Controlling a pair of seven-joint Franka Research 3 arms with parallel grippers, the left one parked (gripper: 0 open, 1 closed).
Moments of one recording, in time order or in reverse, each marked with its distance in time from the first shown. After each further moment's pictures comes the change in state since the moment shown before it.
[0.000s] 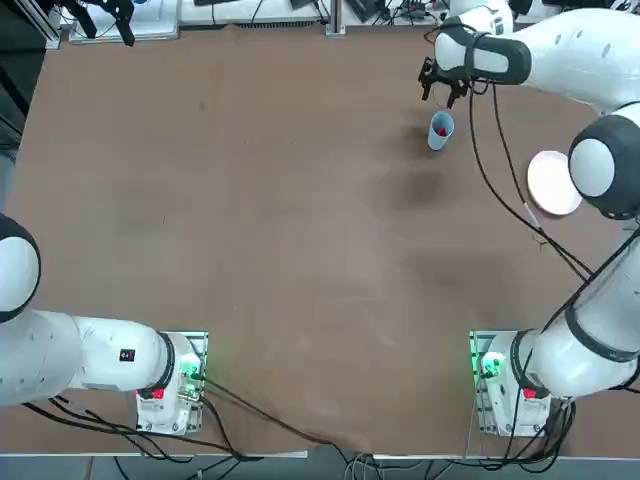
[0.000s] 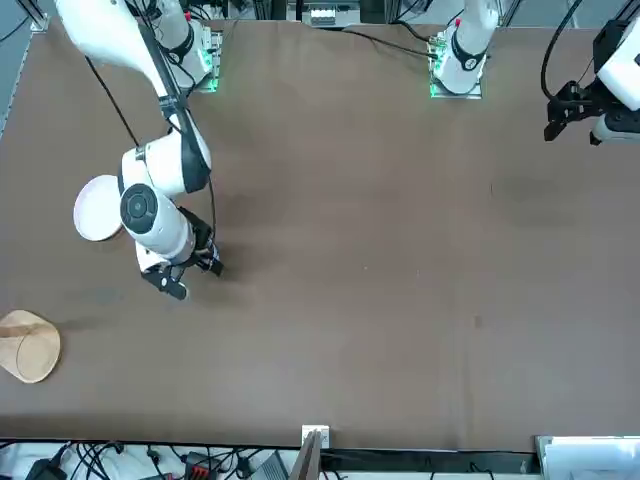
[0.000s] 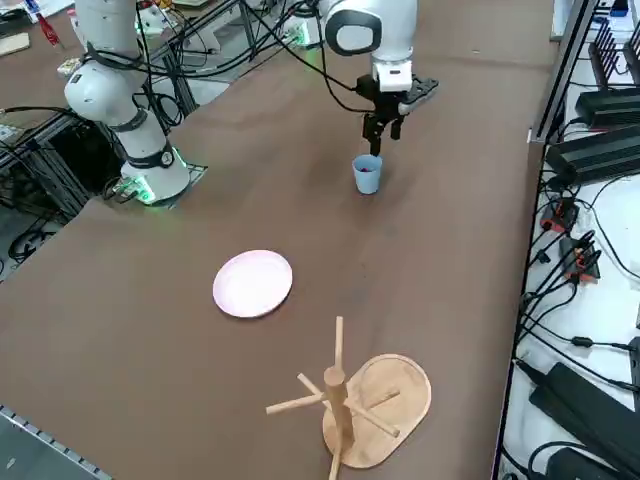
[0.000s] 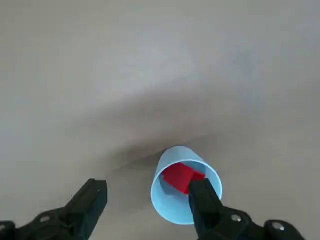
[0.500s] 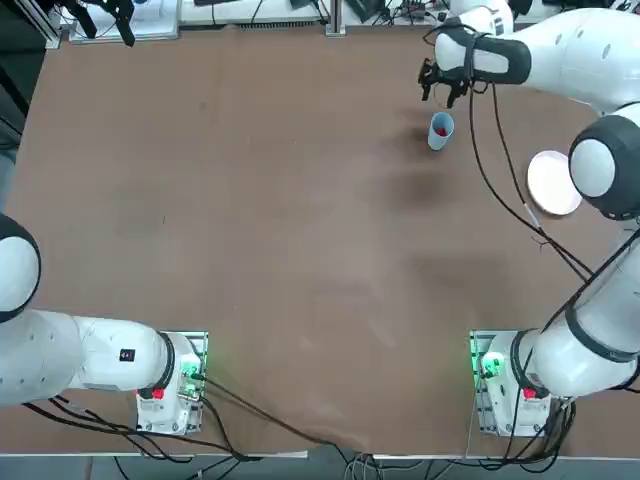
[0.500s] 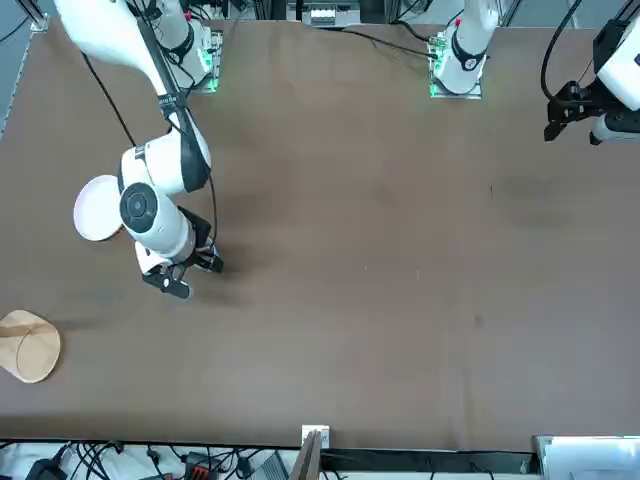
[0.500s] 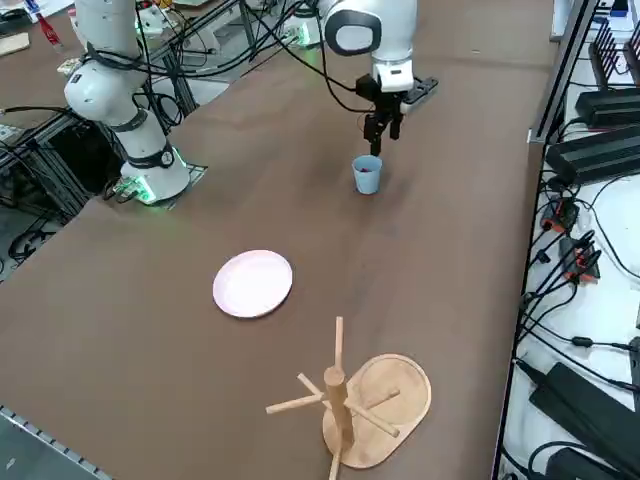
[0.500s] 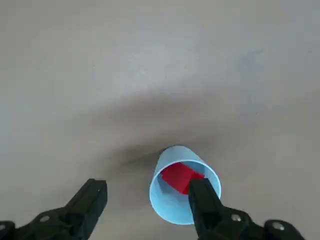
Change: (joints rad) arm 0.001 0.001 0.001 -0.005 0.000 0.000 -0.026
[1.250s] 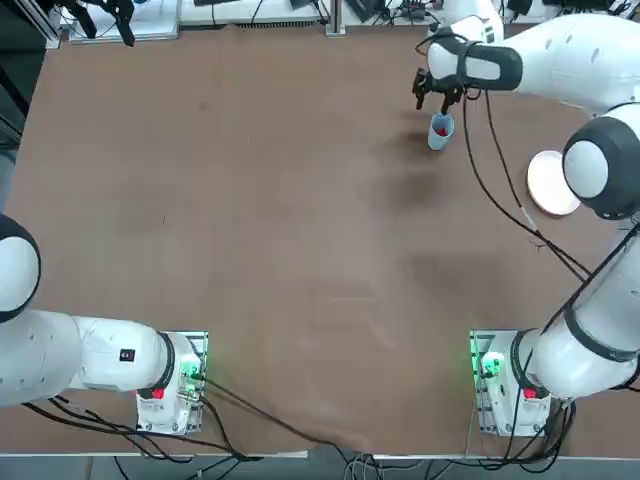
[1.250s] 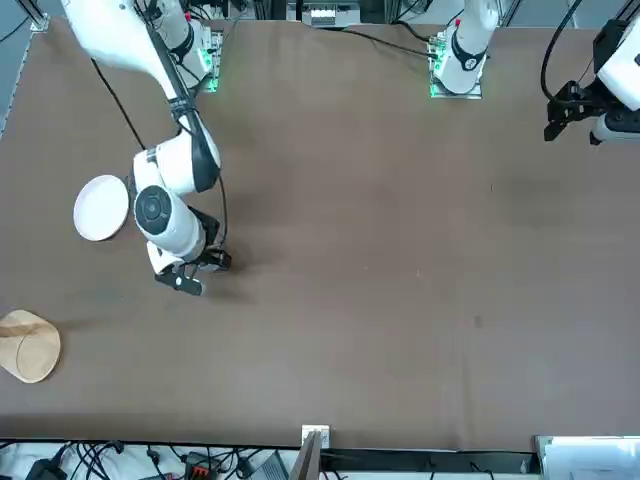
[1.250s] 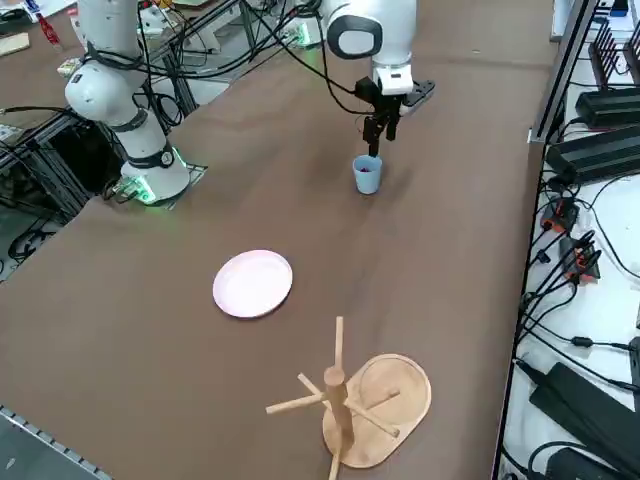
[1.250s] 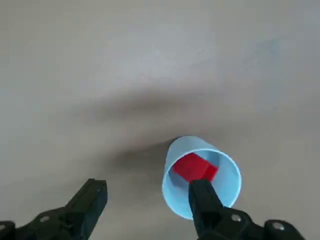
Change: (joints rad) arm 0.033 0.025 0.002 -0.005 0.000 0.003 -0.012
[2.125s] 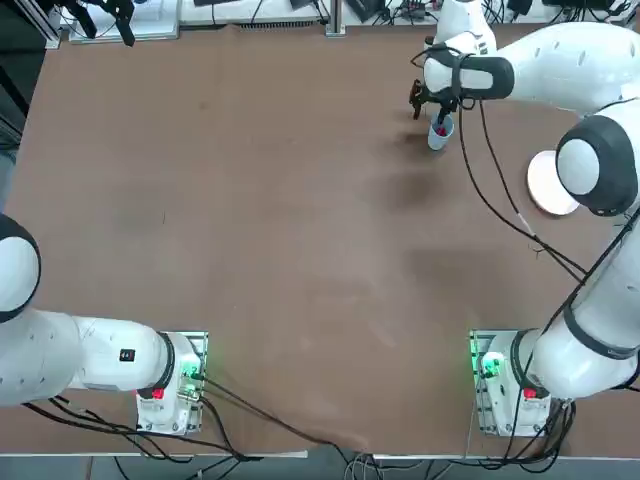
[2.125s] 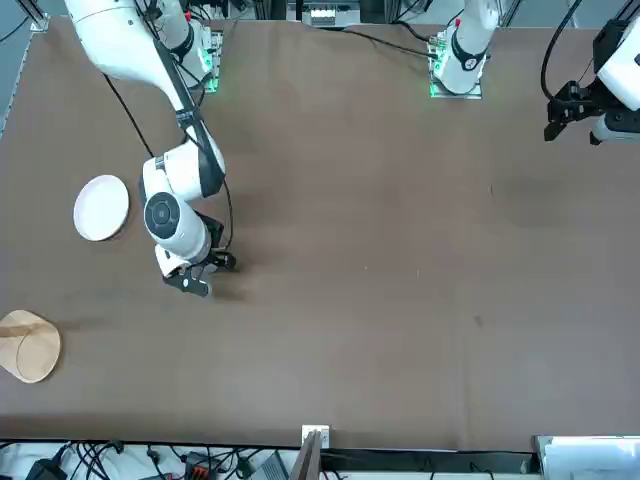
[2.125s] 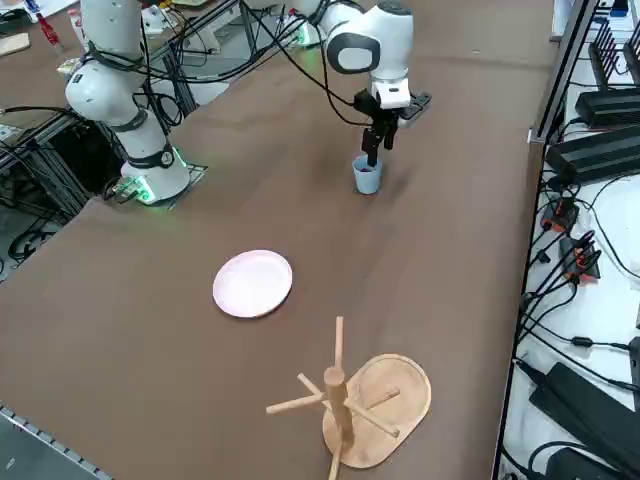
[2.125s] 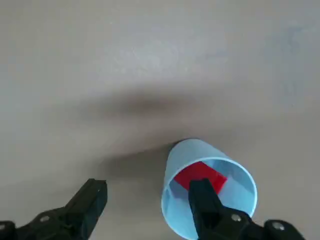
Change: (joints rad) arm -0.001 0.033 -0.004 -0.040 0.000 0.070 -0.013
